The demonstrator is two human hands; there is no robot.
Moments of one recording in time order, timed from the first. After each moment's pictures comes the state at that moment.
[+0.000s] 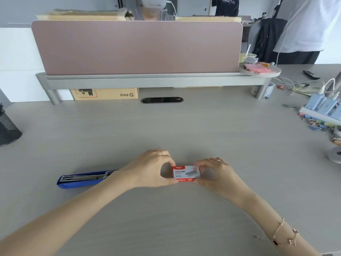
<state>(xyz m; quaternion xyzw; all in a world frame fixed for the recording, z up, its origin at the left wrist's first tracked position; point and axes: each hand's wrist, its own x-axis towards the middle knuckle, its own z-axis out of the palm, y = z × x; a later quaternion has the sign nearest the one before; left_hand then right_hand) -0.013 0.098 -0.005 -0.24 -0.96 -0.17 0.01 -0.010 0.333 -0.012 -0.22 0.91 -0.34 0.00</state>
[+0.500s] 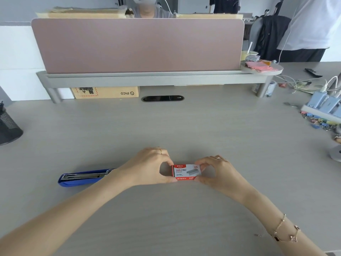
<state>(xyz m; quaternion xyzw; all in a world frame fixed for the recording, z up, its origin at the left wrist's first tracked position) -0.011 0.094 0.000 -0.23 -0.96 -0.15 0.01 -0.015 0.332 -0.013 -0.22 0.92 -0.31 0.01</state>
